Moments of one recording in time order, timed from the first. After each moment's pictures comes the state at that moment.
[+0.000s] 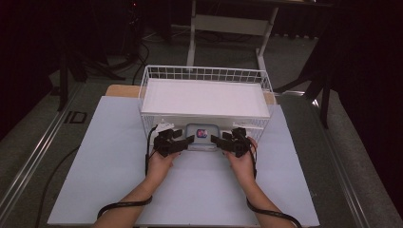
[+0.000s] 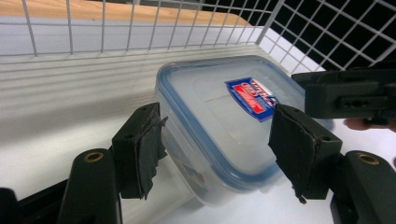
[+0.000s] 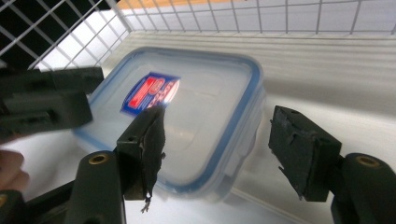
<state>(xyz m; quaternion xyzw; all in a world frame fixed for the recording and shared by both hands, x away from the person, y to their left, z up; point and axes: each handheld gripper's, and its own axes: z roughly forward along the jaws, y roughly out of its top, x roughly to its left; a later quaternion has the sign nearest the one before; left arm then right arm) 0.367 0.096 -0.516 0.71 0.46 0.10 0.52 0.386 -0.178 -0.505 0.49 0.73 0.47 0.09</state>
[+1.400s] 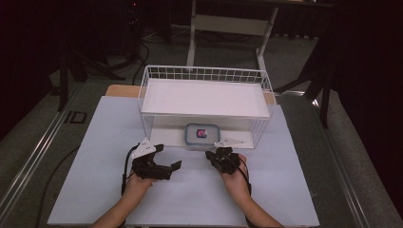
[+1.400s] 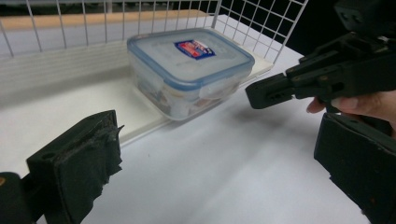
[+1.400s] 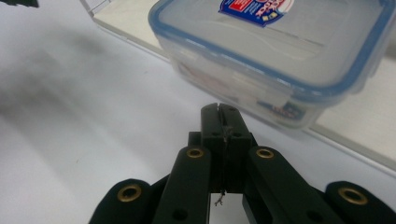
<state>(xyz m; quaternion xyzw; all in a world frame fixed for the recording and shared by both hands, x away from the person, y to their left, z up) 0.290 0.139 -0.507 0.74 0.37 0.13 0.54 0.330 -0.138 -0.511 0.41 0.81 0.40 0.13</state>
